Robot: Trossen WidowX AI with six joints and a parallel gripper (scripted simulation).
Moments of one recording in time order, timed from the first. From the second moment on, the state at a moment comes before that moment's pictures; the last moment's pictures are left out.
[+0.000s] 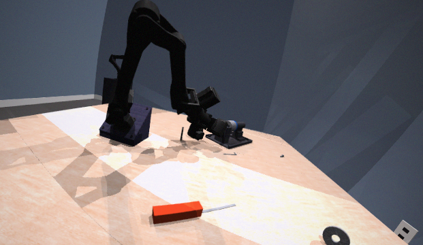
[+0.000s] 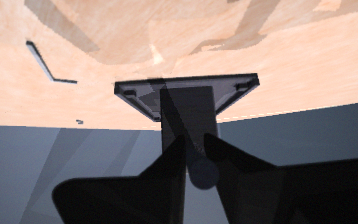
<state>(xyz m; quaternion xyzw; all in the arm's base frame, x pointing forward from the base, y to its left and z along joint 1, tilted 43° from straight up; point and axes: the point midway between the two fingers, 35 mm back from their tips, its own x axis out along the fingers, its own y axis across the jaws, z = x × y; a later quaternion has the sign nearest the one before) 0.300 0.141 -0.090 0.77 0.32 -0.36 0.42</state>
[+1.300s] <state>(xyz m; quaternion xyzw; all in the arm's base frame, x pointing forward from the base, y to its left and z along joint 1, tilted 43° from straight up) 0.298 0.139 -0.088 0.77 0.32 -0.36 0.42</state>
